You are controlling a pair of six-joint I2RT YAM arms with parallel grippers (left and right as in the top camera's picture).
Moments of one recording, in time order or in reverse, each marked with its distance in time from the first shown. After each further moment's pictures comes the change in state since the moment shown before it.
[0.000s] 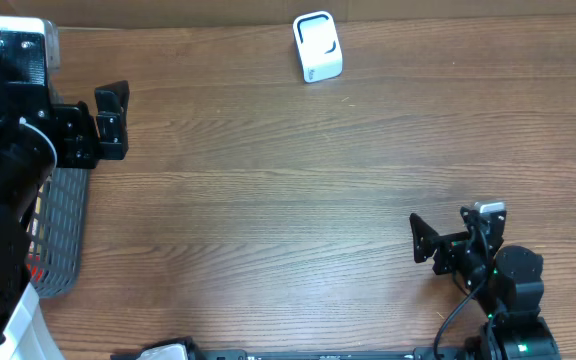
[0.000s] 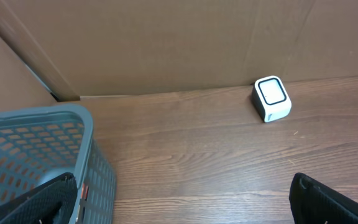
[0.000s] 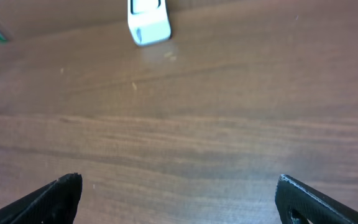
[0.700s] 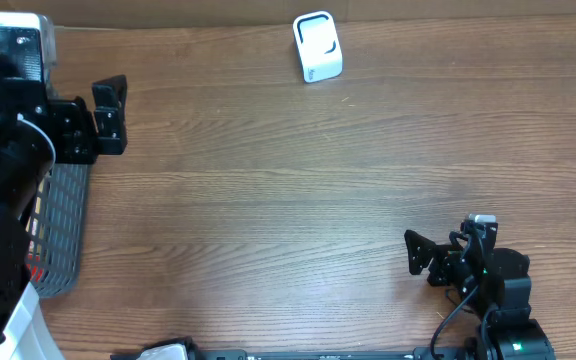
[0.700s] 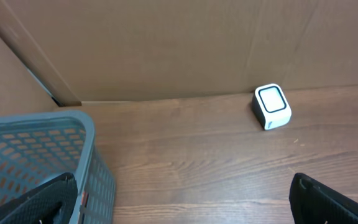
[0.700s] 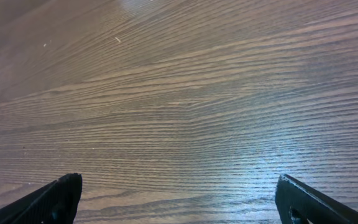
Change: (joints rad) left arm 0.000 0.000 0.000 0.029 -0.001 -0.014; right arm 0.000 0.000 -0.053 -0.120 -0.021 0.165
